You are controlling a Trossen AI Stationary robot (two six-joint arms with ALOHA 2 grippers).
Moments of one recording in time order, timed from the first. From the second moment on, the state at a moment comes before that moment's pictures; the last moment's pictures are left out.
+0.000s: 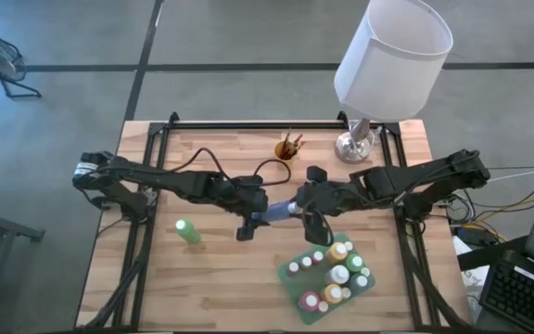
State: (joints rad) left arm -0.08 1.50 1.13 -0.29 0.06 0.01; right arm 0.24 1.49 1.47 -0.74 0.26 0.22
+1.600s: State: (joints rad) left arm -0.08 1.50 1.13 -0.30 0.06 0.01; right arm 0.24 1.49 1.47 -0.75 0.23 0.23
